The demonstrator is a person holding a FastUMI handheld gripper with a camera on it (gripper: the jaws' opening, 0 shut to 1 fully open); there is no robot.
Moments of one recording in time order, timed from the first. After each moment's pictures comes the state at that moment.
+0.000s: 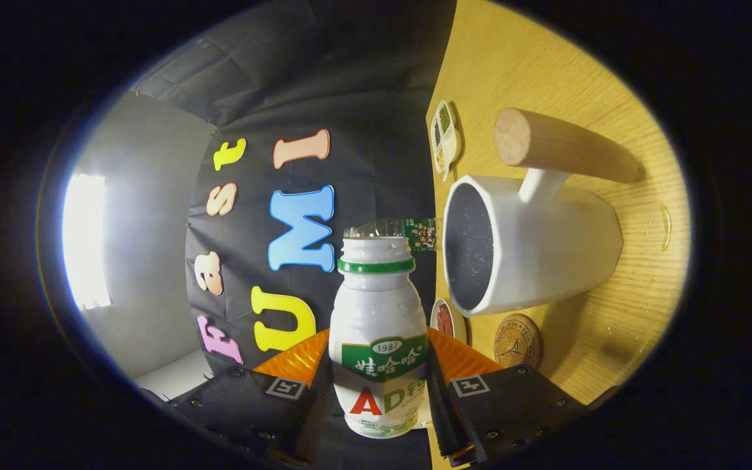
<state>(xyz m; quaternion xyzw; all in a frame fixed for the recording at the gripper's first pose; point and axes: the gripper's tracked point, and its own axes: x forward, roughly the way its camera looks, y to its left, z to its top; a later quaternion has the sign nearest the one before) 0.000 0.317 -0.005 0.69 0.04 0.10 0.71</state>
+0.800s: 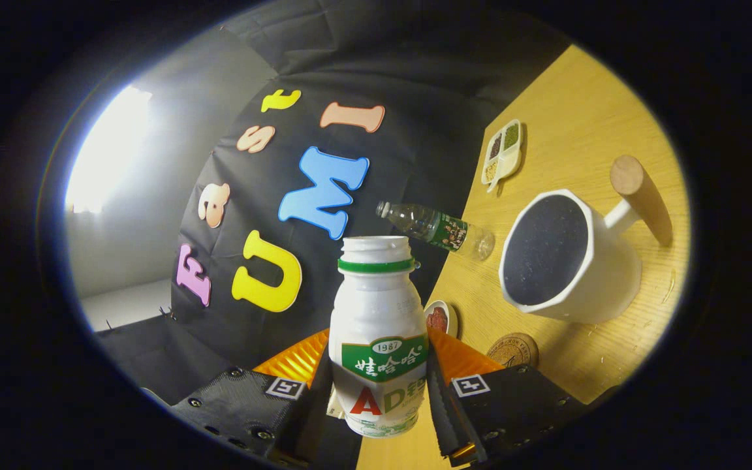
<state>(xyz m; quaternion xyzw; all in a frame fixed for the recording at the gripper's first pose) -0.005 0.341 0.014 0.54 0.04 0.13 0.83</state>
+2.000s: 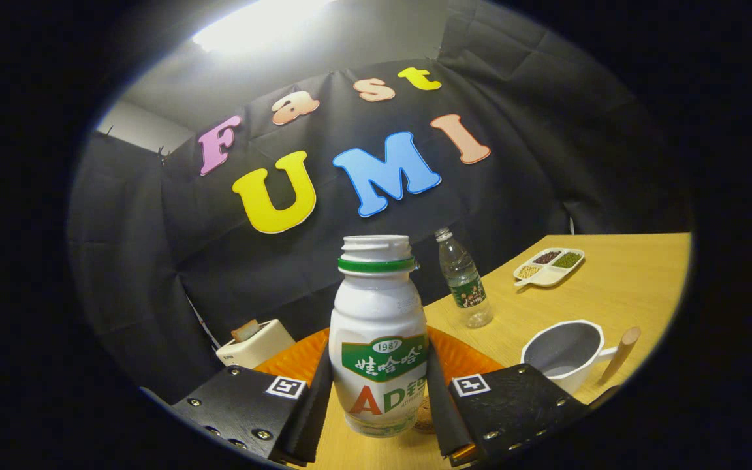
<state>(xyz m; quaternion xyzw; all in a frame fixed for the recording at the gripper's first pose) -0.006 0.356 0.034 0.18 0.01 0.10 0.98</state>
